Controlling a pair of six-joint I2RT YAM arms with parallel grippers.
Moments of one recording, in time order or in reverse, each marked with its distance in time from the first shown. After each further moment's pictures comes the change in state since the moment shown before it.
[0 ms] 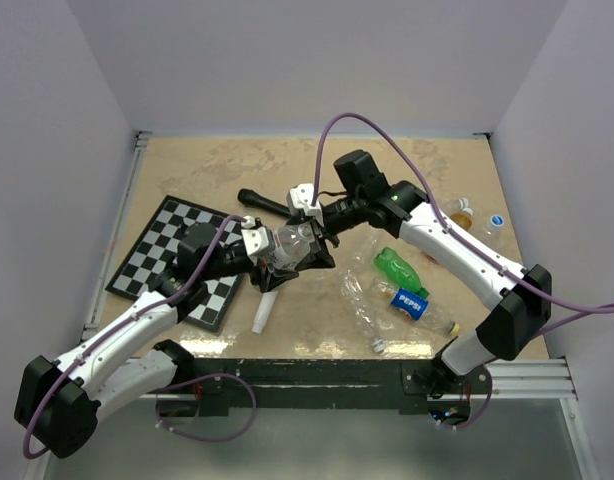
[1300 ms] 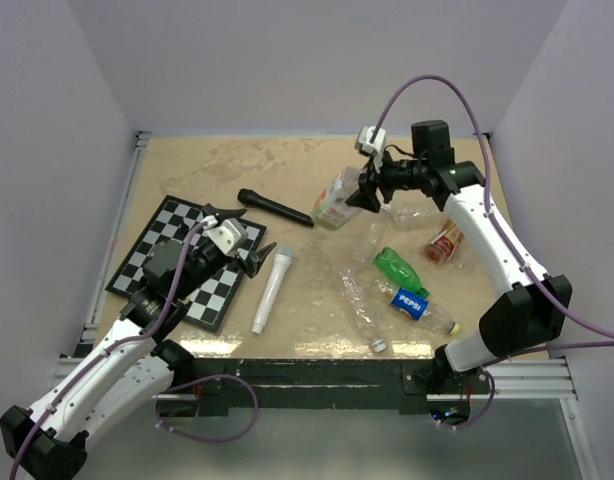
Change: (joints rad) left arm -0.005 -0.269 0.000 -0.045 -0.433 0.037; right arm -0.385 -0.040 -0.006 0.024 0.090 0.107
